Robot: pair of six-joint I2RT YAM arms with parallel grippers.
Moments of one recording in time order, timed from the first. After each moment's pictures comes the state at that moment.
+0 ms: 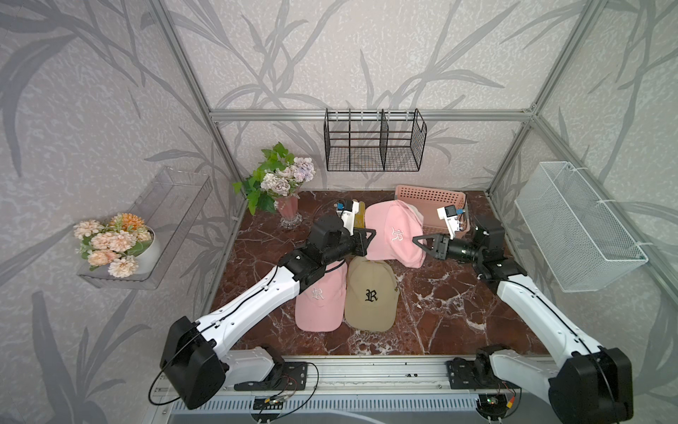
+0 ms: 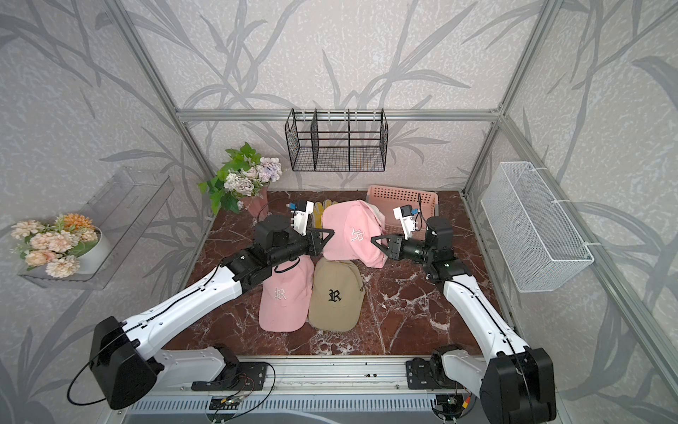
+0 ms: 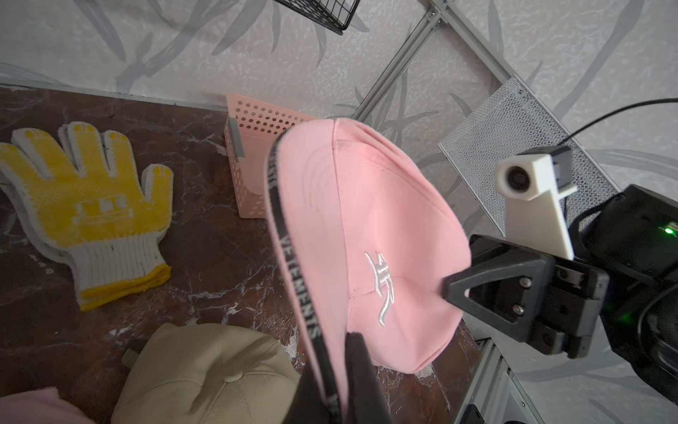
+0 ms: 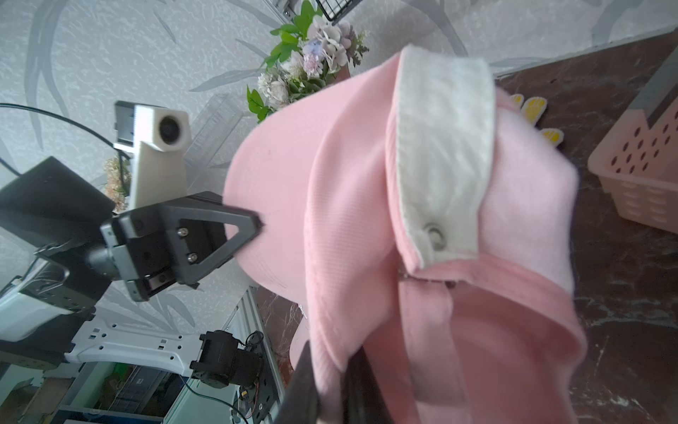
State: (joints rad) left arm -0.65 1.27 1.04 -0.11 0.16 -0.58; right arm 0.15 1.09 0.76 0.02 -0.91 0.55
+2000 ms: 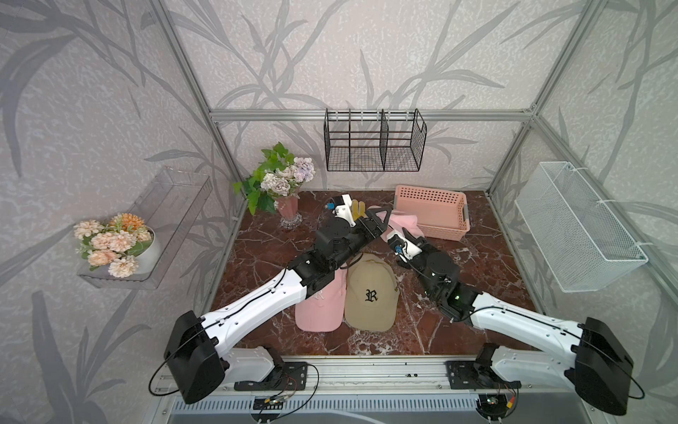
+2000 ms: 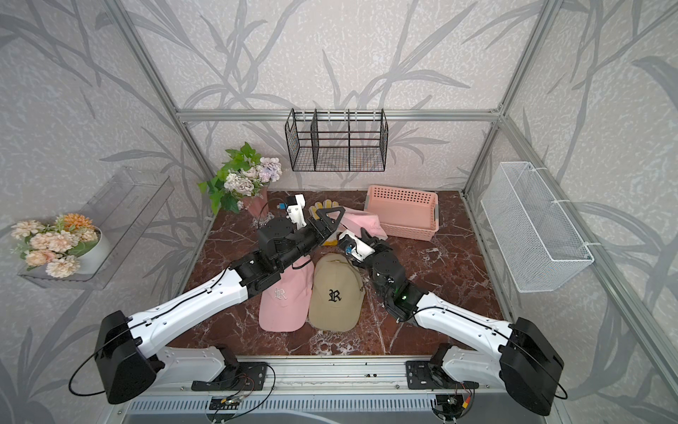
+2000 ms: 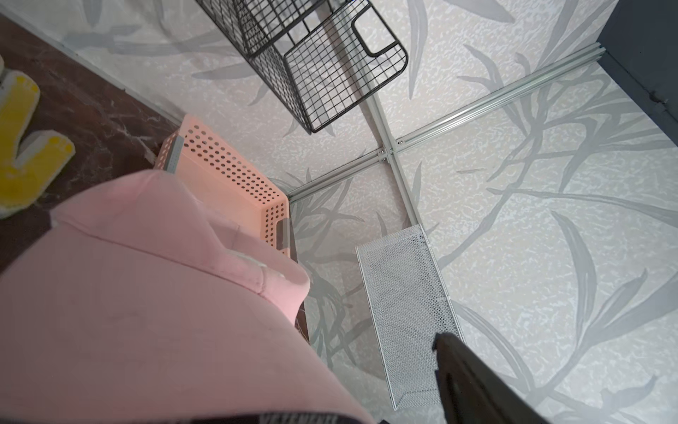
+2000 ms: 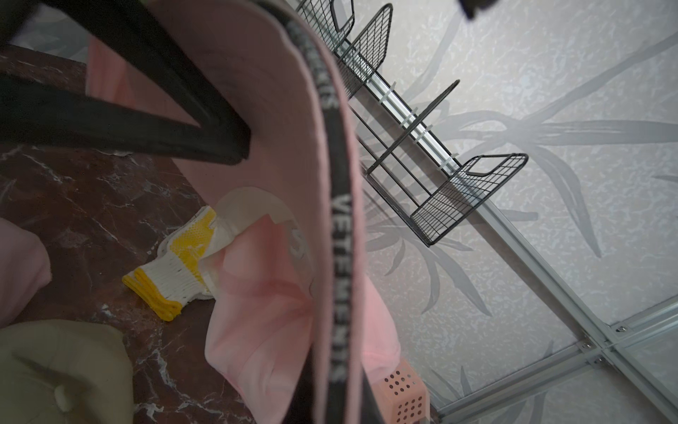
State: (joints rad) left arm -0.78 1.28 1.05 0.16 -0.10 -0.99; right arm 0.82 1.14 0.67 0.41 0.54 -0.61
